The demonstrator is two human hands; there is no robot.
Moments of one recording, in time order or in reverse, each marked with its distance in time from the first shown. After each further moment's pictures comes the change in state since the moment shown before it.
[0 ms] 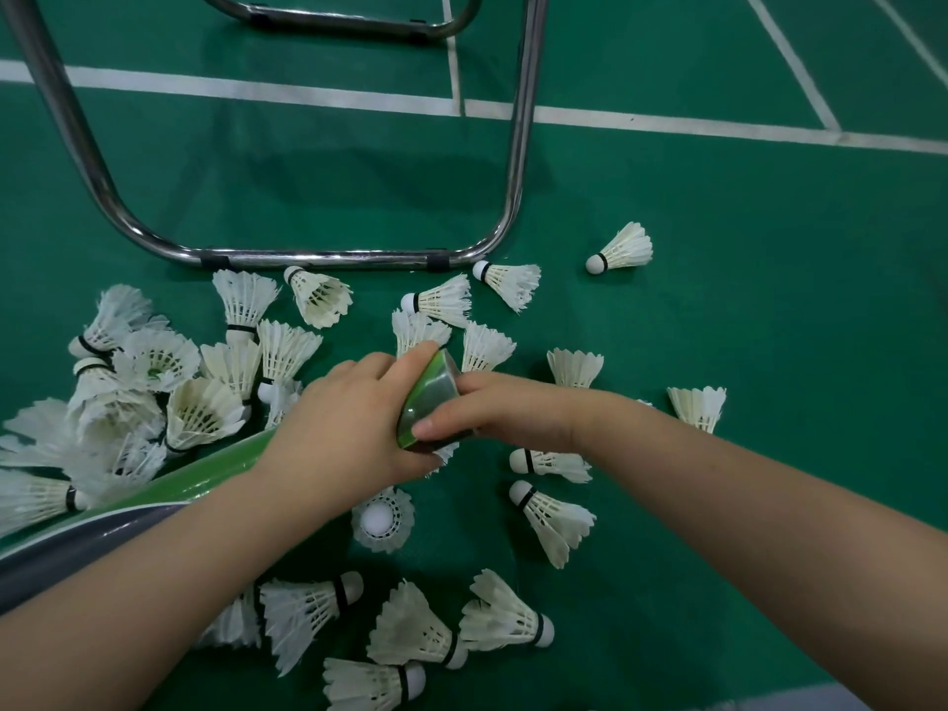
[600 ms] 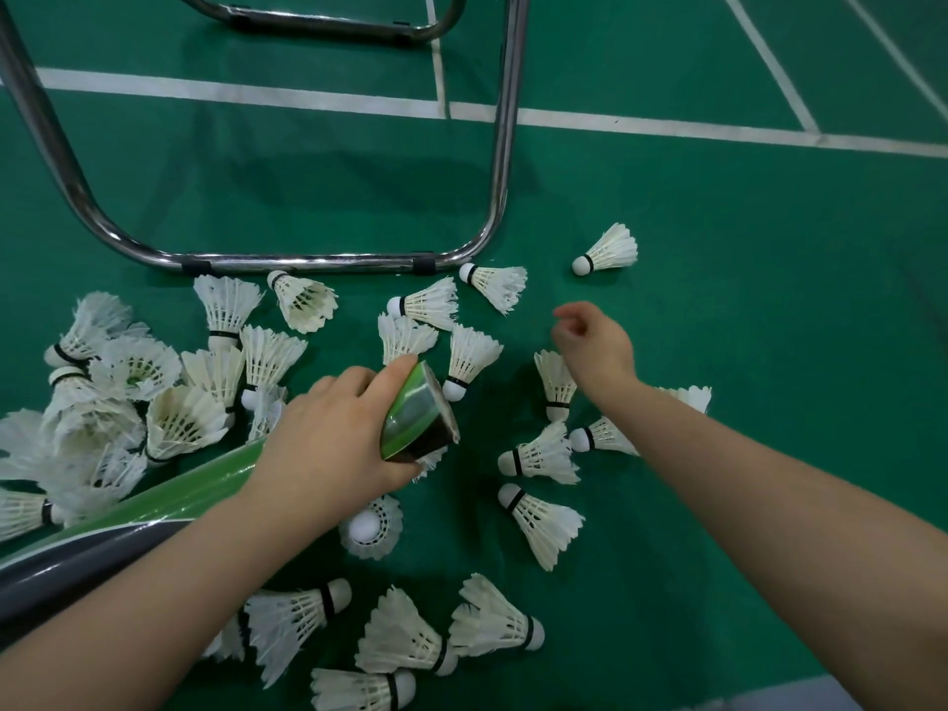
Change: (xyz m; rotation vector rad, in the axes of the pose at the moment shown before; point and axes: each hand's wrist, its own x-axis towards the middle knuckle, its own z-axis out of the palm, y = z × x) left_hand -0.001 -0.003 0.014 0.038 0.017 -0.041; right_hand -0.007 0.063 -0.099 -0.306 1.180 0.155
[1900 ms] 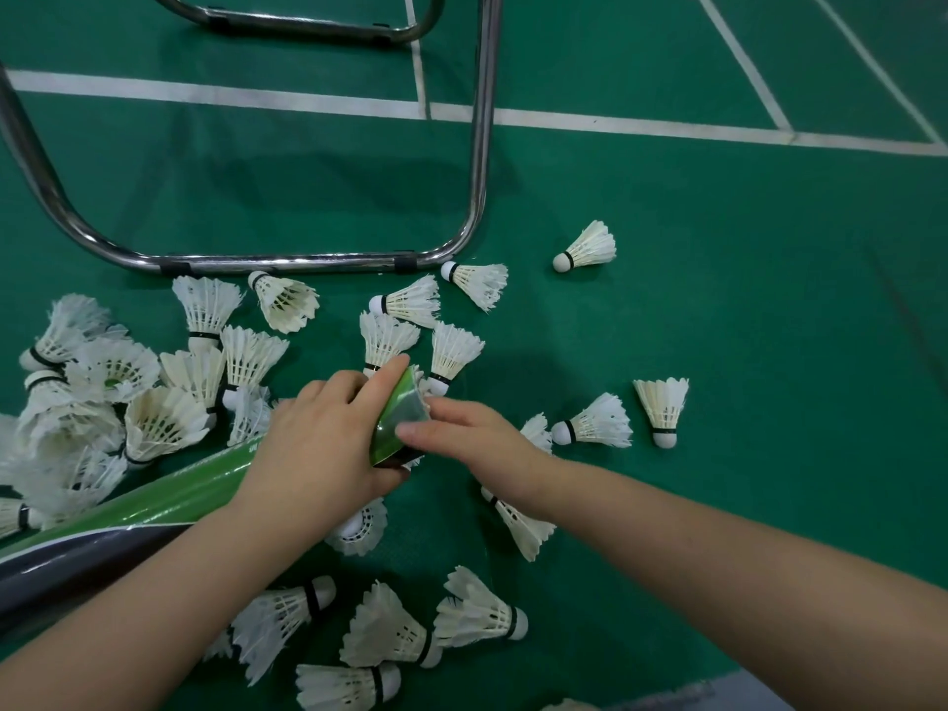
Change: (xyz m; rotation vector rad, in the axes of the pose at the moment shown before) left_hand -0.010 0.010 -0.001 0.017 -0.011 -0.011; right_hand -0.121 -0.044 0.024 0.513 -0.794 -0.141
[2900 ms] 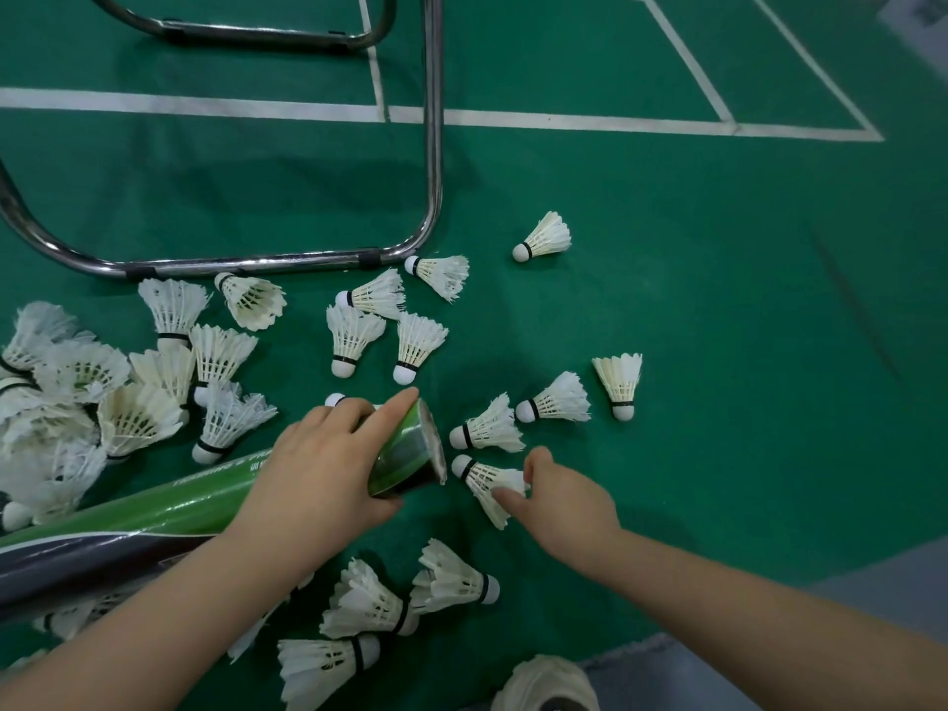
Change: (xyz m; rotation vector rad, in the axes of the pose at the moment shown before) left_hand -0.028 0.028 0.009 -0.010 -0.027 0.111; right_hand -0.074 0.082 -0.038 -0.955 0.462 0.524
